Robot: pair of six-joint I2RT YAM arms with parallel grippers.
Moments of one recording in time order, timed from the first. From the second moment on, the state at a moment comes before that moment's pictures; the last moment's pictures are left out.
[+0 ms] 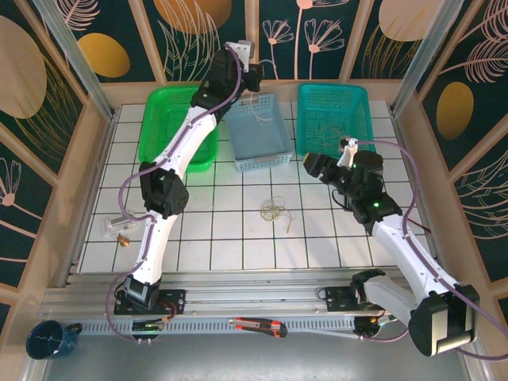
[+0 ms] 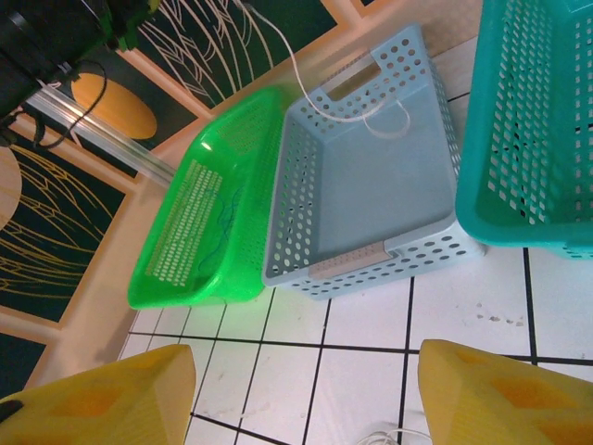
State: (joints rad) left arm -0.45 2.39 2.49 -0.31 0.12 -0.26; right arm 0.29 0.99 0.72 -0.04 -0.33 0.62
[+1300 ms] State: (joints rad) left arm -0.45 1.44 0.96 0.24 0.21 -0.53; right arm 0.64 1.20 0.50 -0.13 -0.11 0.61
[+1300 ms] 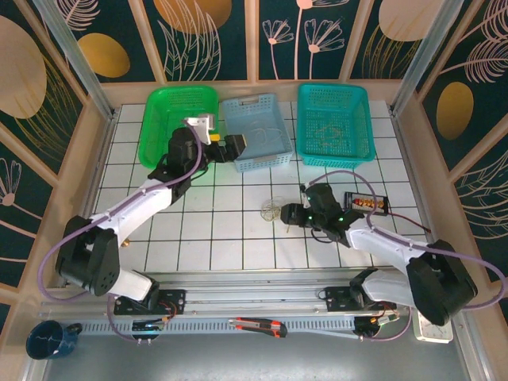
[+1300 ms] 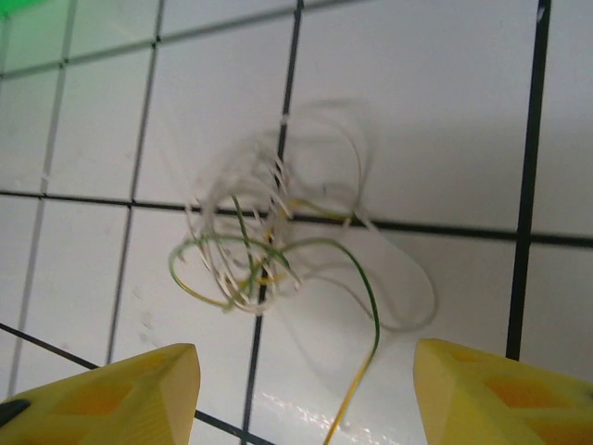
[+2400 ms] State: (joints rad) left arm -0.45 1.31 0.72 0.40 0.29 -0.61; right arm 0.69 1.19 0.86 -0.28 0.02 0.52
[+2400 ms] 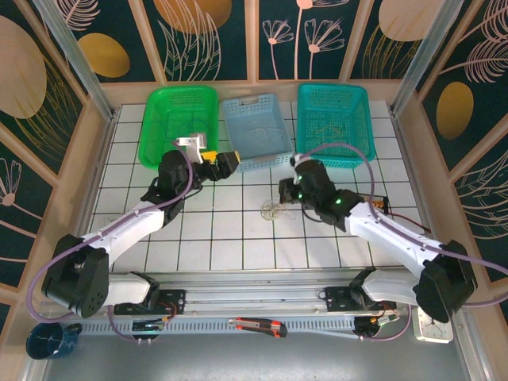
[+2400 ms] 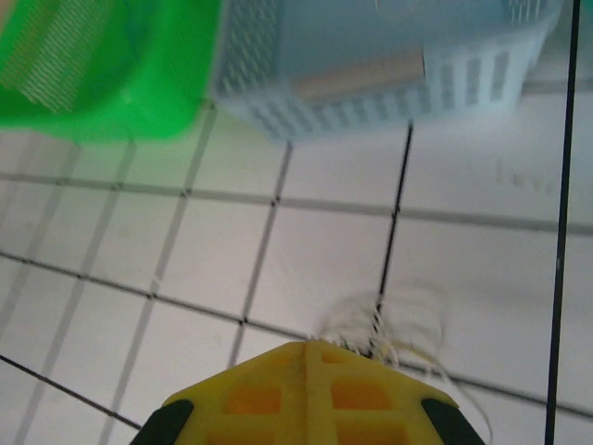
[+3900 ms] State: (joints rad) left arm -0.65 1.69 0.73 0.69 0.48 -0.50; right arm 0.60 1.20 1.11 -0.19 -0.37 0.60
